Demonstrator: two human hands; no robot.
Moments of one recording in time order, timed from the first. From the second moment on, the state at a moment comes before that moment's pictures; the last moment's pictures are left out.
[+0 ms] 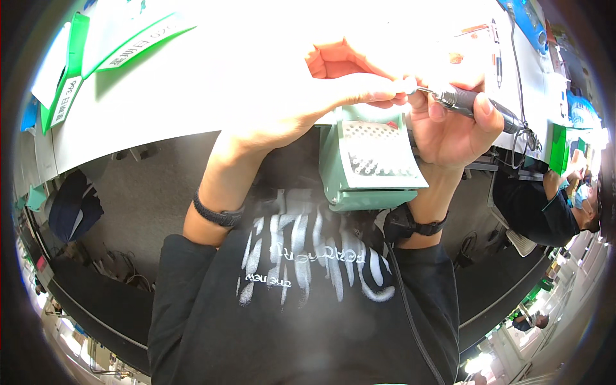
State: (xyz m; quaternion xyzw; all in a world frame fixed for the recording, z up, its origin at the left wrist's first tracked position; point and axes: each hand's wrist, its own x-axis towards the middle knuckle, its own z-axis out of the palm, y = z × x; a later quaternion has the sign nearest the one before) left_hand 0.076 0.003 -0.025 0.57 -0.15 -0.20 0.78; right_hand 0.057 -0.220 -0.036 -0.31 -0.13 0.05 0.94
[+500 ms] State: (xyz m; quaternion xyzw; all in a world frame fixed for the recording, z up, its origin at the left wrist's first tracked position) left_hand 0.078 0.003 -0.027 0.57 -0.15 -0.20 0.79; right_hand 0.058 -0.222 -0.039 -0.30 -0.14 0.05 0.94
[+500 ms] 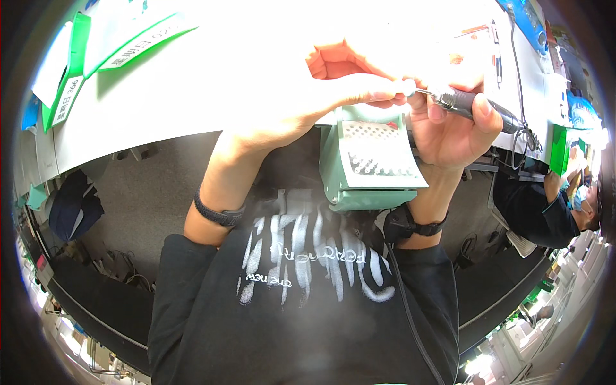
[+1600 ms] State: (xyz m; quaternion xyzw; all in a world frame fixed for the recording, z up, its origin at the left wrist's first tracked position) left_hand 0.077 0.001 -0.027 0.55 -0.14 -0.20 0.80; right_hand 0.057 -0.223 -0.040 -0.30 -0.11 0.05 0.95
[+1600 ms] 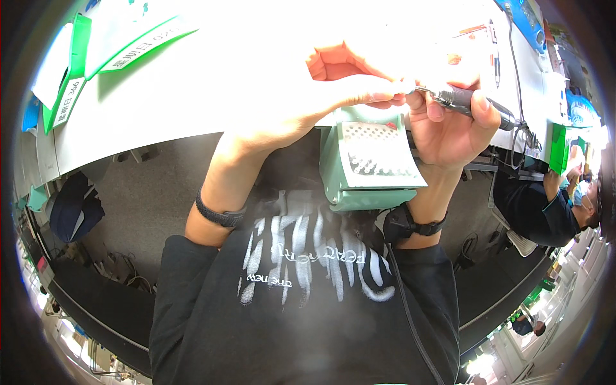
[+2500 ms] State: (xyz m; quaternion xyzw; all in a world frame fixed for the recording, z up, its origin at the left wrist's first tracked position) left_hand 0.077 0.002 -0.024 0.56 -0.14 -0.20 0.79; right_hand 0.056 -0.220 -0.035 -0.31 -0.11 0.06 0.94
